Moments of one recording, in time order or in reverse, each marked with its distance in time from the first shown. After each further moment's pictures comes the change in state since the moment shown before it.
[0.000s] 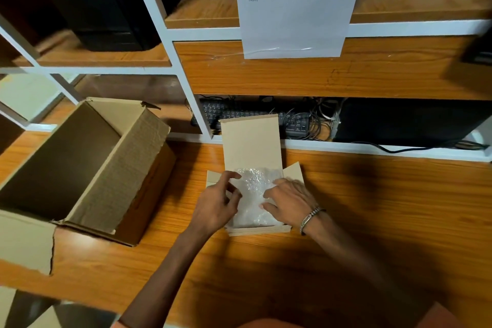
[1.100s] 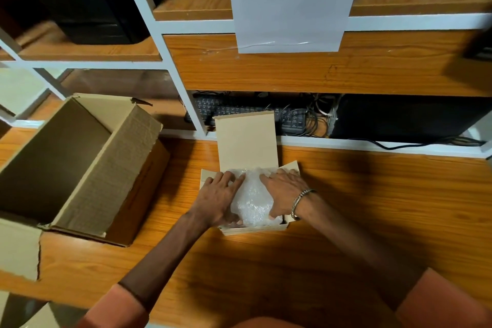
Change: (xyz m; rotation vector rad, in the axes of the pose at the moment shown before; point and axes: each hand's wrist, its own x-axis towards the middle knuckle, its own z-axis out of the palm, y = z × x) left_hand 0.036 -0.032 0.017 0.839 -0.370 0.242; right_hand 0.029 0.004 -0.018 -0.213 -0.282 0.018
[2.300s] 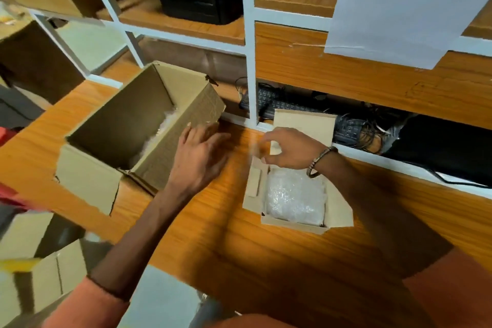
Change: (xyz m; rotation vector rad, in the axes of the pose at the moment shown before) left_hand -0.121 -0.094 -0.082 -0.242 0.564 -0.300; right_hand 0.035 -0.069 -0.125 0.373 0.130 -0.307
